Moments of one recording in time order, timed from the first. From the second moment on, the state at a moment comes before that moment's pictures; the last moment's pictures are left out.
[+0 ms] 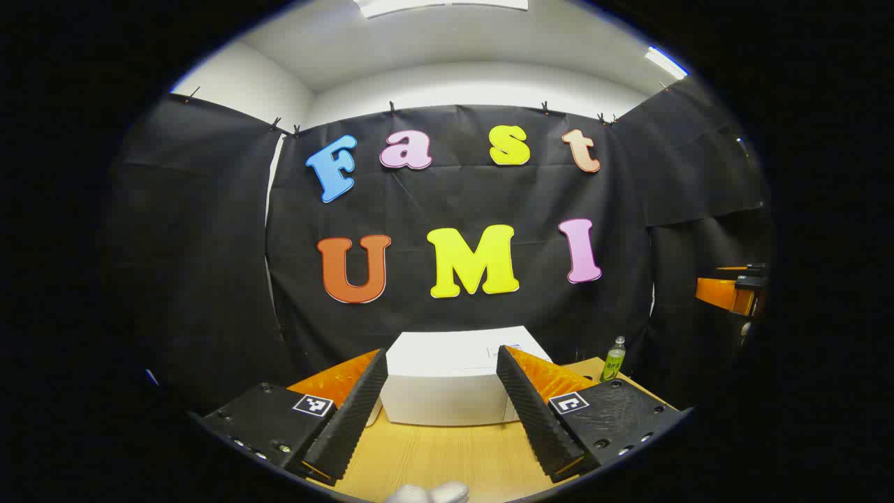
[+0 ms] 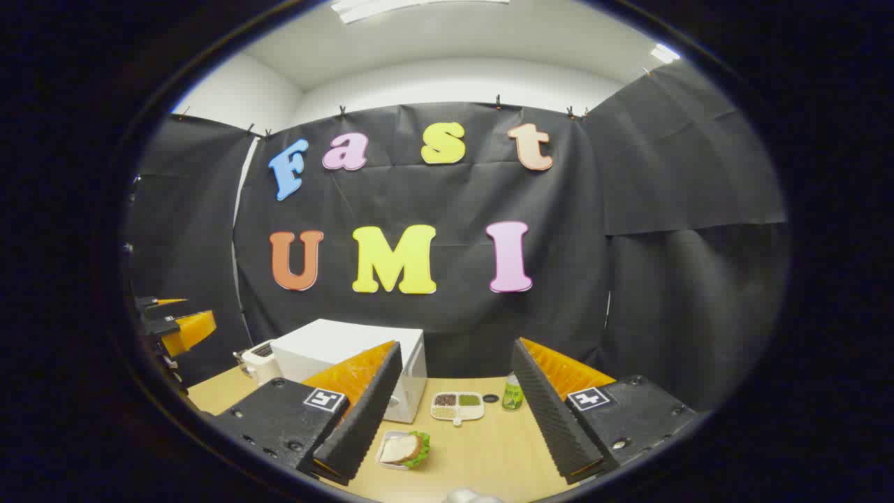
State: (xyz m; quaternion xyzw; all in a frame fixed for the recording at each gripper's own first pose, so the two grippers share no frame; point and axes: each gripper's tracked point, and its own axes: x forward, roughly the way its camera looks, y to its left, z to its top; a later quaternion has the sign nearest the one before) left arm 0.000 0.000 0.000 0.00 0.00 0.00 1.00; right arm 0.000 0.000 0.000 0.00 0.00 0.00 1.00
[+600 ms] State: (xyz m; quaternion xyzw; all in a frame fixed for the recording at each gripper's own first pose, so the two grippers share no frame) left arm 0.002 0.001 -0.003 0.00 0.00 0.00 1.00; right arm 0.001 -0.004 -0.002 0.00 0.00 0.00 1.00
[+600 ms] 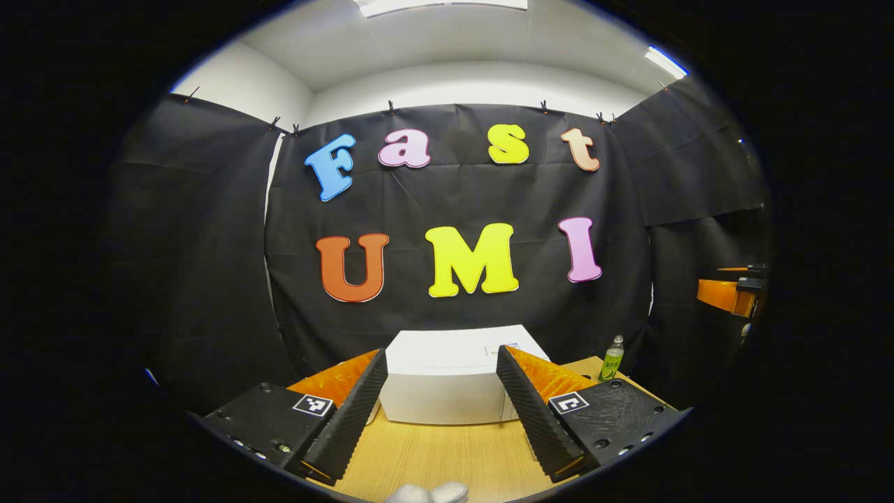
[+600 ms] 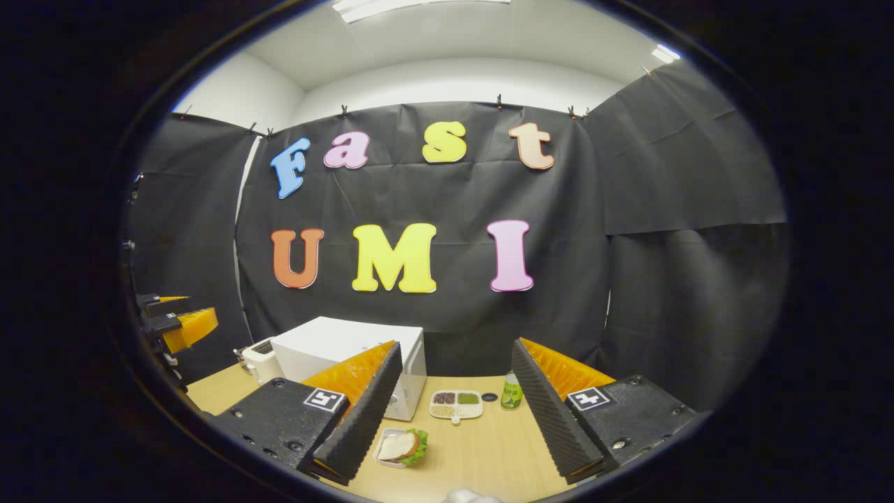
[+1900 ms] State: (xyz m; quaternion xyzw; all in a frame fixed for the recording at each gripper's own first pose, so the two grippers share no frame) left arm 0.203 -0.140 -0.241 0.02 0.09 -0.08 0.99; right arm -0.007 -0.061 -0.001 -0.08 0.05 -0.07 0.99
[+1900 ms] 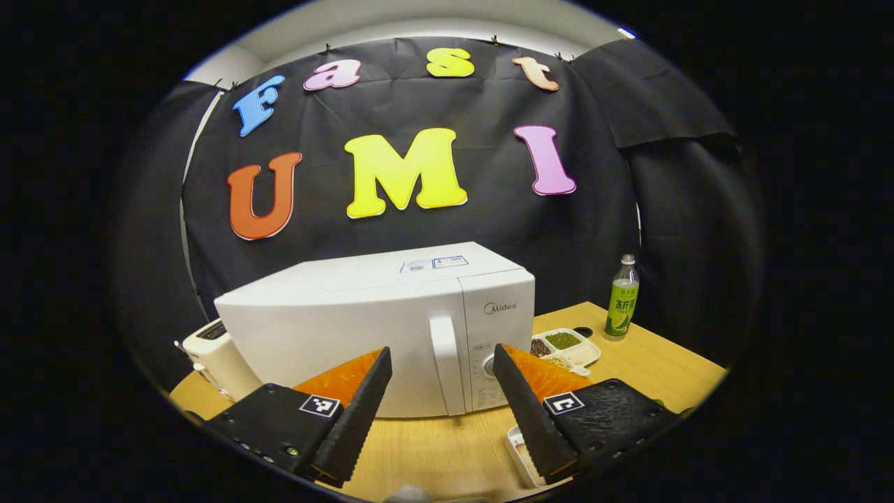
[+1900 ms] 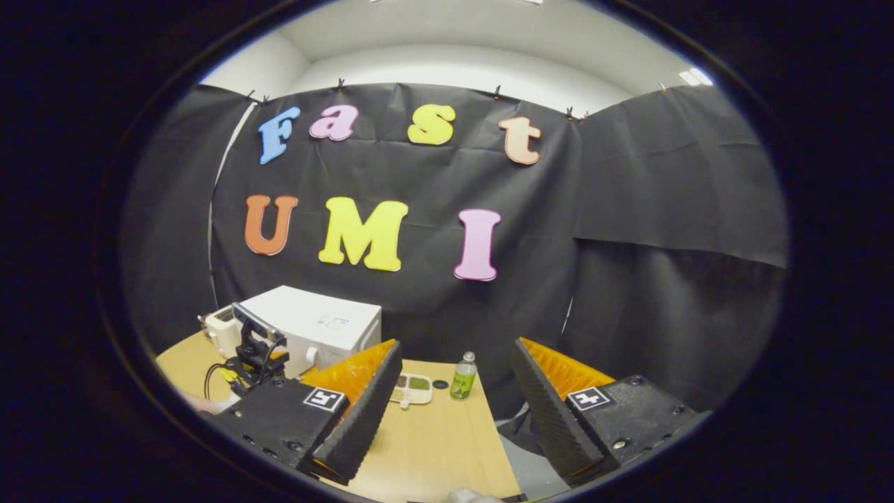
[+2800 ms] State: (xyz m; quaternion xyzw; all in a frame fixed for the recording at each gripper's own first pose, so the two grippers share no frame) left arm 0.242 -0.147 -0.266 -0.04 0.11 -0.10 0.99; right arm -0.010 -0.050 -0.006 -0.06 0.06 -0.06 0.99
